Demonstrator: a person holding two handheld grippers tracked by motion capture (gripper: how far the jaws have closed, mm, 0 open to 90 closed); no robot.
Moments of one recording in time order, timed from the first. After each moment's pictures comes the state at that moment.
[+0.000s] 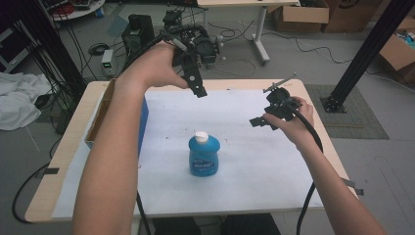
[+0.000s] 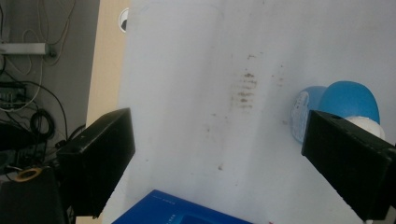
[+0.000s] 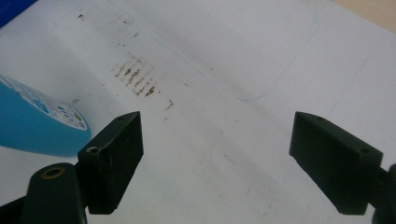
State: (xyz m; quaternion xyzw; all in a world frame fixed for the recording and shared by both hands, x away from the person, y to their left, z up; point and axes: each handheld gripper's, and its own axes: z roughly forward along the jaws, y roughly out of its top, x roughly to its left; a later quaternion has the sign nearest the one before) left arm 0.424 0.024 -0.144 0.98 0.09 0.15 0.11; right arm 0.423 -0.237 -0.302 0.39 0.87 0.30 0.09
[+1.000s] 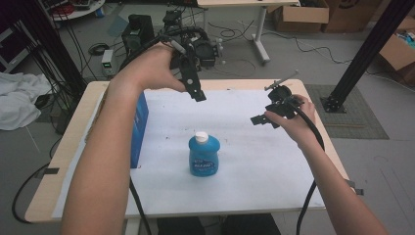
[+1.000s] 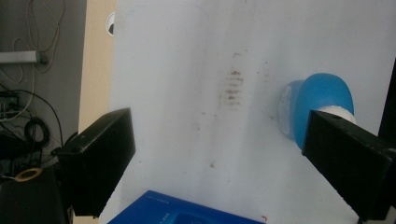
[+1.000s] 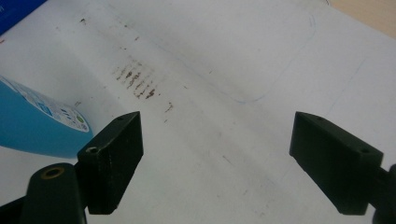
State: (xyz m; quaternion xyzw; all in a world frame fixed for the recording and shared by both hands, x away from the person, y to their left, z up) left arm 0.409 0.026 -0.141 0.98 0.07 0.13 0.11; right arm 0.425 -0.240 -0.297 0.39 0.87 0.30 0.08
